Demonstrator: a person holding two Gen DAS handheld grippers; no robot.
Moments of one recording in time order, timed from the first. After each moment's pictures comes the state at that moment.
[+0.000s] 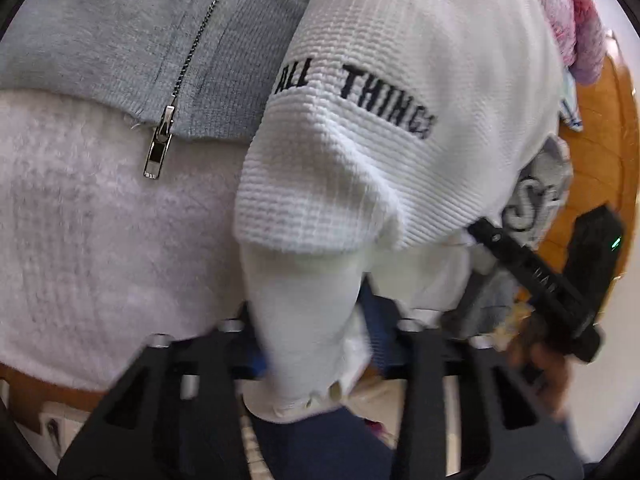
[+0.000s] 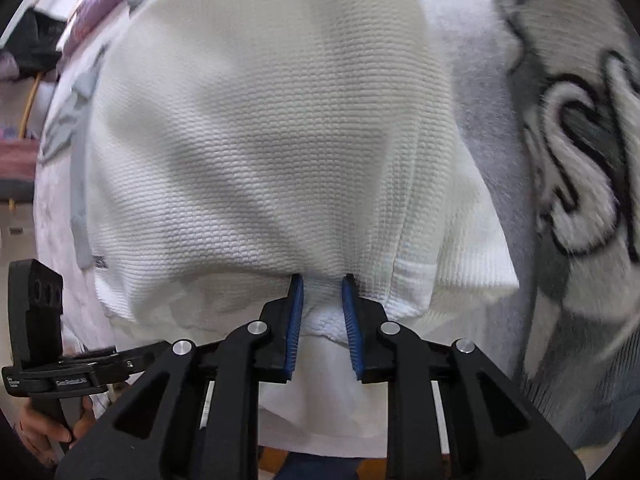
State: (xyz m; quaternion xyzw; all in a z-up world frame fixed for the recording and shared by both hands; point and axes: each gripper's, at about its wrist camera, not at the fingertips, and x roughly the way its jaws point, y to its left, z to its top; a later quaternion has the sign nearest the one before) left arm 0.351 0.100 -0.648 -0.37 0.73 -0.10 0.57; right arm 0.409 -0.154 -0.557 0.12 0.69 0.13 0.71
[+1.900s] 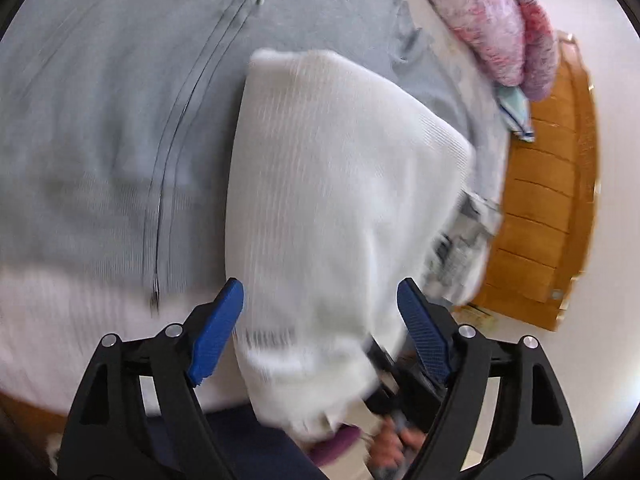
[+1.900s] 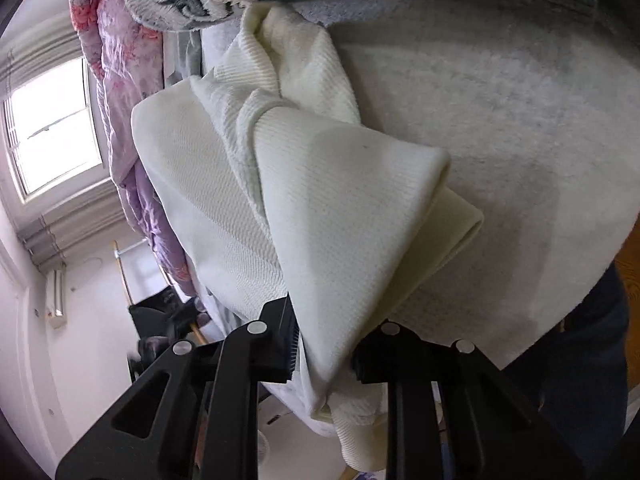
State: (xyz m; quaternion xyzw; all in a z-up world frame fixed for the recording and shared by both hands) left arm 0.452 0.140 -0.589 -0.36 0.69 -0.13 0.61; right arm 0.256 -0.233 -0.603 0.63 0.55 0.00 0.55
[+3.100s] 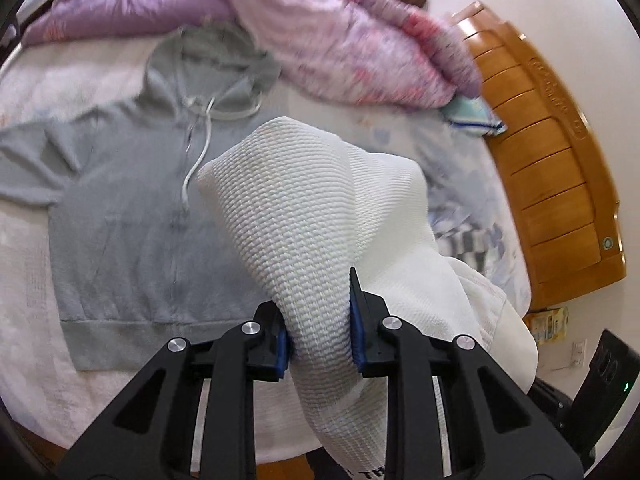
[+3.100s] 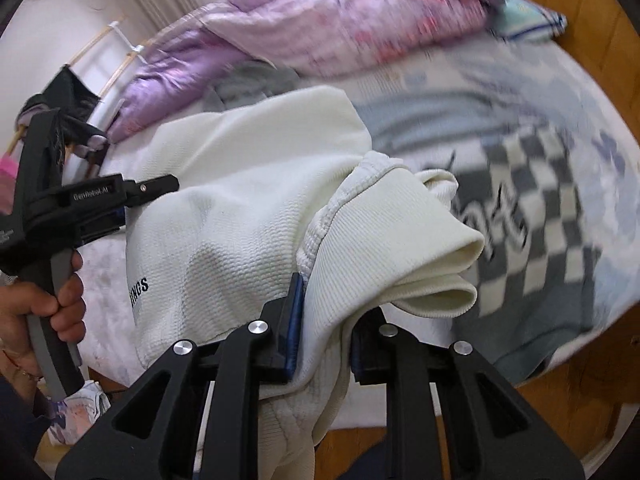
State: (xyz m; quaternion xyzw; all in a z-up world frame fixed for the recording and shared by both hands) left arm 0.442 0.068 -0.383 -0.19 0.54 -0.14 0.81; right arm 0.352 -0.176 -0.337 0.10 0.53 0.11 0.84
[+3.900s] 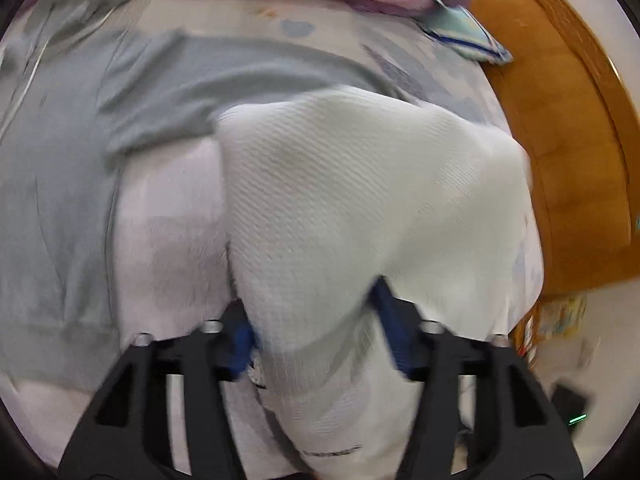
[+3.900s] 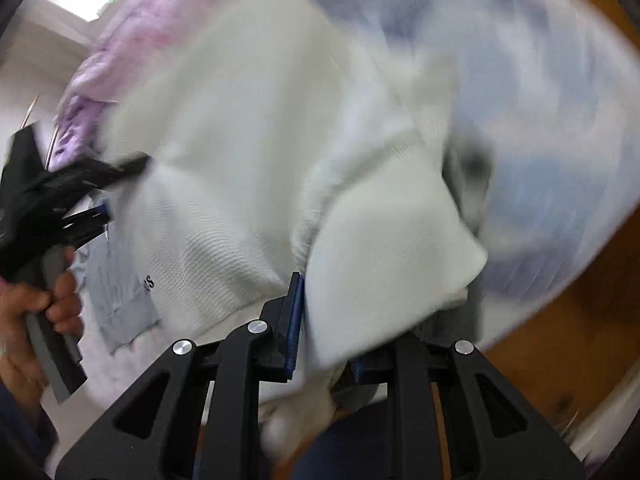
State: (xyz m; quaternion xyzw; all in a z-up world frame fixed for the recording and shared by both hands) left arm 0.512 -0.219 -0.523 -0.18 0.62 -0.15 0.75; right arm 0.343 -0.443 -0.529 0.26 0.63 -0.01 0.73
